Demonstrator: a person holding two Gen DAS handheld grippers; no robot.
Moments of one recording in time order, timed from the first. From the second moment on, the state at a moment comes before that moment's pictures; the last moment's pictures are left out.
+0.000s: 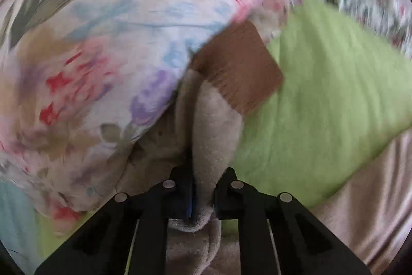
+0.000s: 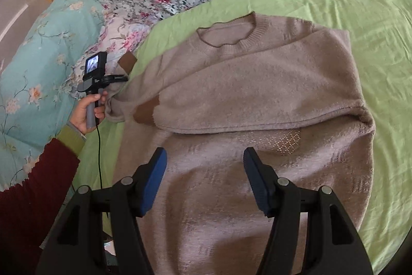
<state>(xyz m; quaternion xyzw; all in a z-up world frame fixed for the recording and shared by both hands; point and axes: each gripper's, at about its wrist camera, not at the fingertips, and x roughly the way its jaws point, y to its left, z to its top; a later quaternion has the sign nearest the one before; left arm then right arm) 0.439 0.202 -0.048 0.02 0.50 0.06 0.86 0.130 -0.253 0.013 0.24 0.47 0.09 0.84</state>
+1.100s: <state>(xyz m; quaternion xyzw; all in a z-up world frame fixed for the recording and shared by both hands) 0.228 -0.071 -0.024 0.03 0.44 -0.31 0.84 0.137 -0.326 -0.010 0.29 0.44 0.03 0.85</state>
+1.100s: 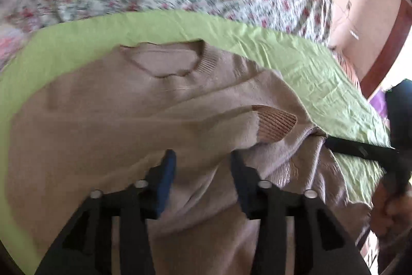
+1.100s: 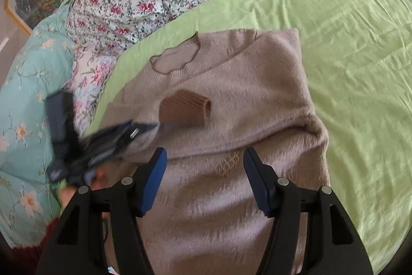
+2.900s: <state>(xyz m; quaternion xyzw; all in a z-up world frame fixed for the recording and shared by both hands) 0.223 0.105 -0.058 -0.02 0.47 -0.03 0.88 0.149 -0.360 -0.027 0.26 0.49 -0.05 0.83</state>
